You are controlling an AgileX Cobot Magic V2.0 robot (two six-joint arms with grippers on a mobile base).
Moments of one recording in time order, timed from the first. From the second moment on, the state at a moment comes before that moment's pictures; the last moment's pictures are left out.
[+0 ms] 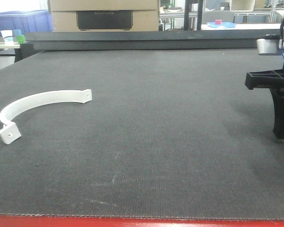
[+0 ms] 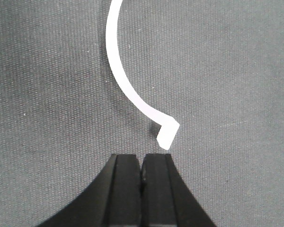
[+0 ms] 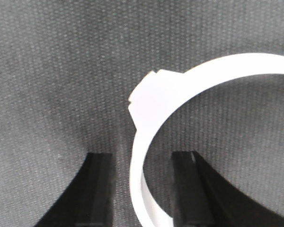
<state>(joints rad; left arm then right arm) 0.00 1.47 -1.13 -0.23 1.02 0.15 0.09 1.68 -1.10 0.08 1.01 0.26</state>
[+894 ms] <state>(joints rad) -0.12 1.52 -1.23 -0.12 1.01 0.05 0.09 1.59 -1.10 0.08 0.99 0.26</state>
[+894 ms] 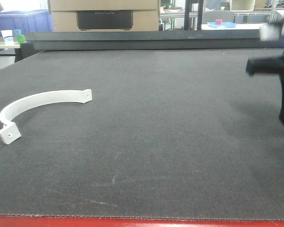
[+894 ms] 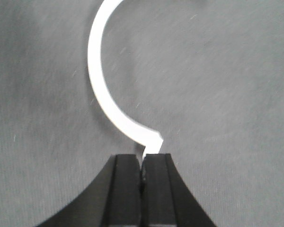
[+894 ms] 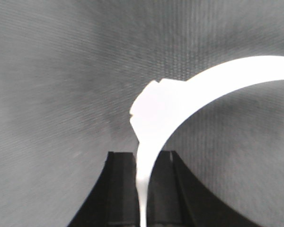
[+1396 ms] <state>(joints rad) -0.16 1.79 -1.45 0.05 1.00 -0.11 0.09 1.49 -1.10 0.08 0.99 0.26</state>
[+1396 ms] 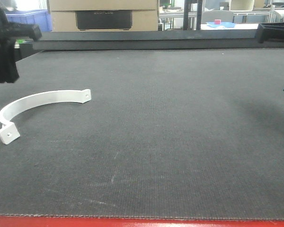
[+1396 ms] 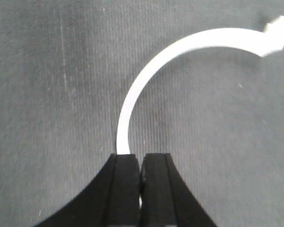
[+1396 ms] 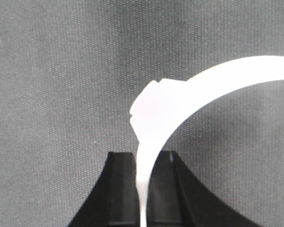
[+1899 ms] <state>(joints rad) -0.13 1.90 -1.46 0.08 0.98 -0.11 0.09 1.49 -1.10 0.08 0.99 0.24</state>
